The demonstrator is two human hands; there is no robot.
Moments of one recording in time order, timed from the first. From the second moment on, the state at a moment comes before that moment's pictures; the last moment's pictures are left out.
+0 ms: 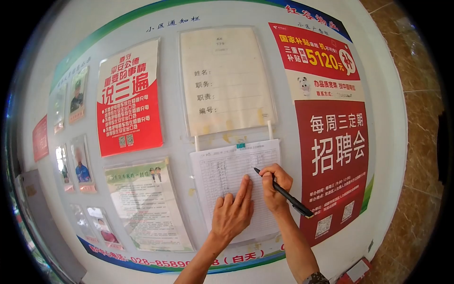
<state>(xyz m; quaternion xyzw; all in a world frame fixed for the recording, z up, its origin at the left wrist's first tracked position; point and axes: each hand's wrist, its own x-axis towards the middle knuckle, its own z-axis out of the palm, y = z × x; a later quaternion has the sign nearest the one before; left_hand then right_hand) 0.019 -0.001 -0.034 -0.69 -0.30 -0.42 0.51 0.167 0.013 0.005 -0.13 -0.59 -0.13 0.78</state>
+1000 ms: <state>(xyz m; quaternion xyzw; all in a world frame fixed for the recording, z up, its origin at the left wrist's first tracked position) 0.018 0.001 -0.035 -0.68 -0.30 -0.43 0.51 0.178 0.014 0.006 -0.14 -0.60 -0.15 0.78</state>
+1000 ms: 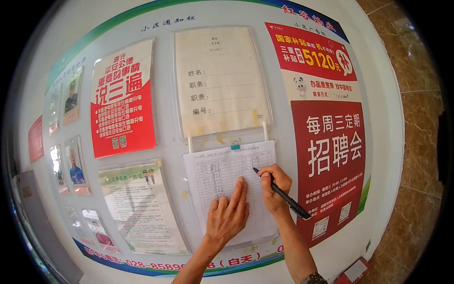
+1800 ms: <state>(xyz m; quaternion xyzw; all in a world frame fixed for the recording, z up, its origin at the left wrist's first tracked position) 0.017 0.000 -0.036 -0.69 -0.31 -0.42 0.51 0.178 0.017 0.005 -0.14 -0.59 -0.15 0.78</state>
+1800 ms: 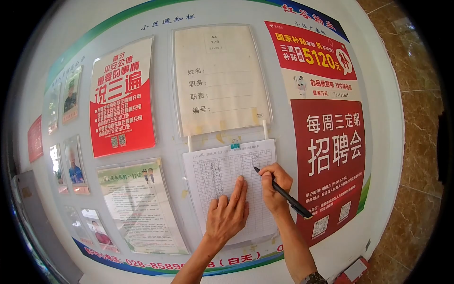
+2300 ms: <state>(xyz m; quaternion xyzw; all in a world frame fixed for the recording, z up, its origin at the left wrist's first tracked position) 0.018 -0.002 -0.035 -0.69 -0.31 -0.42 0.51 0.177 0.017 0.006 -0.13 -0.58 -0.16 0.79</state>
